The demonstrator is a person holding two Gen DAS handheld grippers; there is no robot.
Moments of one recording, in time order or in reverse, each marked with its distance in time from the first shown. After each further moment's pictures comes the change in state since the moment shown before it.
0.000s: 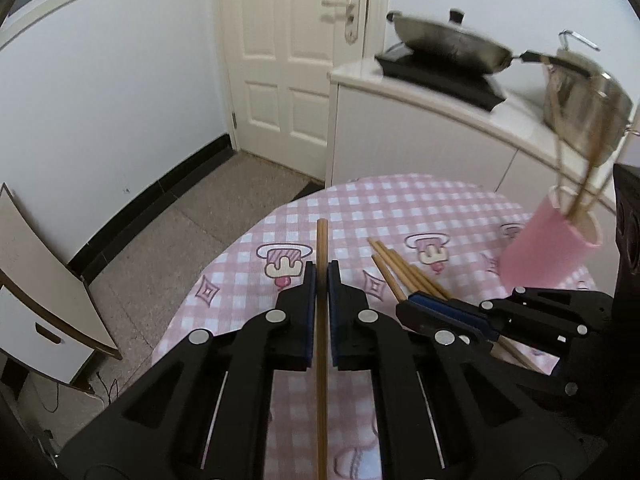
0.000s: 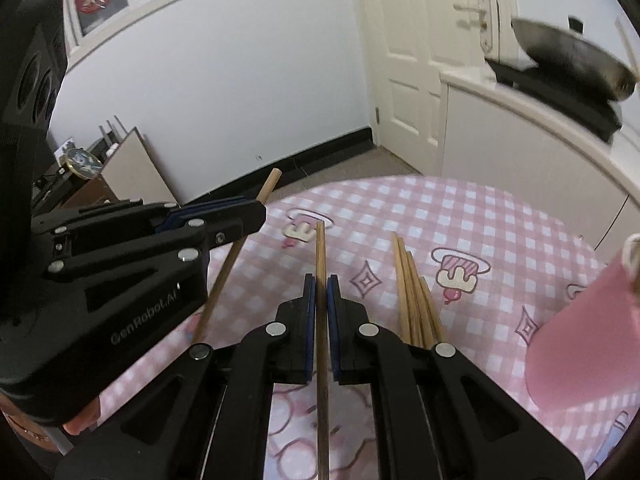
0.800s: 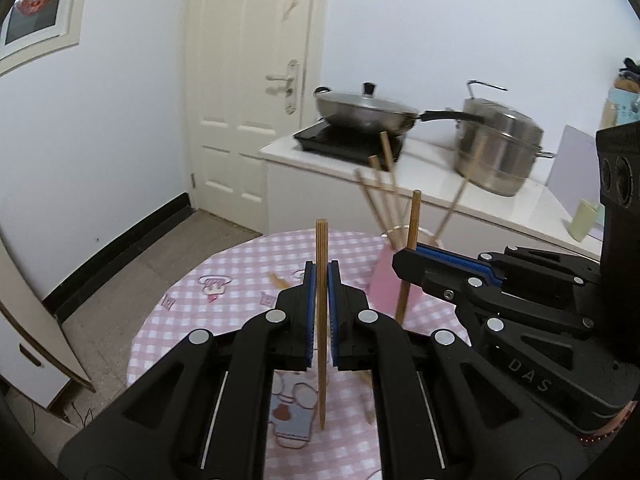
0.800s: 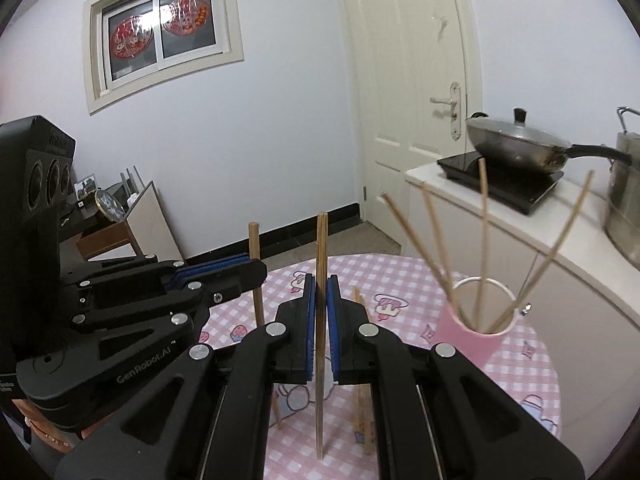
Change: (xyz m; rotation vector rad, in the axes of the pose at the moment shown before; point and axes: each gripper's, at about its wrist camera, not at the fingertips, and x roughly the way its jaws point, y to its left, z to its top) left arm -0.143 -0.073 -0.014 0.050 -0.215 -0.157; right arm -0.166 -0.003 -0.015 -0.043 -0.268 -0.047
